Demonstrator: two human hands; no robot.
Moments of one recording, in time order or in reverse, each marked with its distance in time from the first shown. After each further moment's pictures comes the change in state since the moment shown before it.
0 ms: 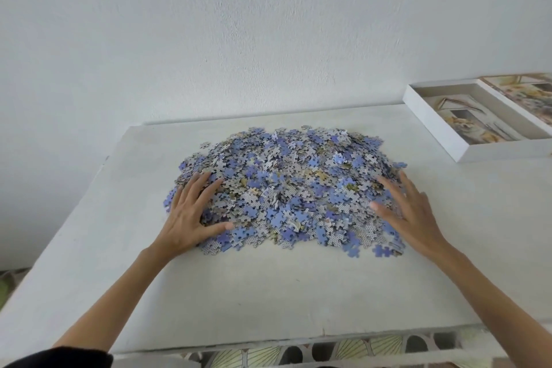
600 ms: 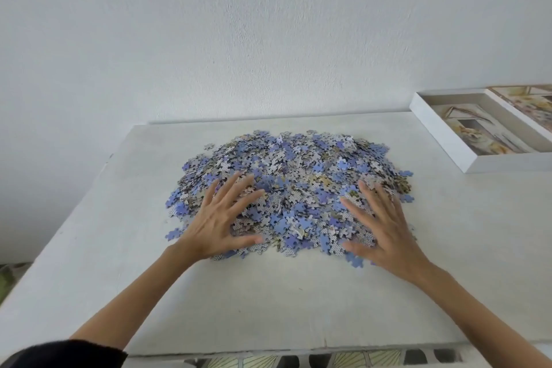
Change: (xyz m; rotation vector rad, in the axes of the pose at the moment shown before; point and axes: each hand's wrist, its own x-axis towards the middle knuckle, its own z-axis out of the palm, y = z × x) left_hand 0.014 0.045 0.002 0.105 -0.047 0.236; right_hand -0.011 -0.037 0.018 -0.228 -0.068 -0.357
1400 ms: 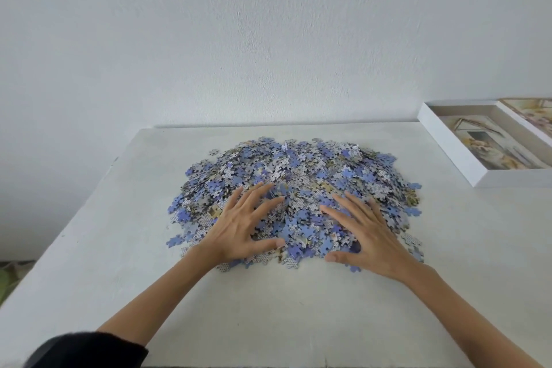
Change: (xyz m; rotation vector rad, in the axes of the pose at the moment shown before) left_hand 0.023 0.019 0.011 -0.057 0.001 0.002; right_hand 0.031 -0.009 0.008 -0.029 -0.106 -0.159
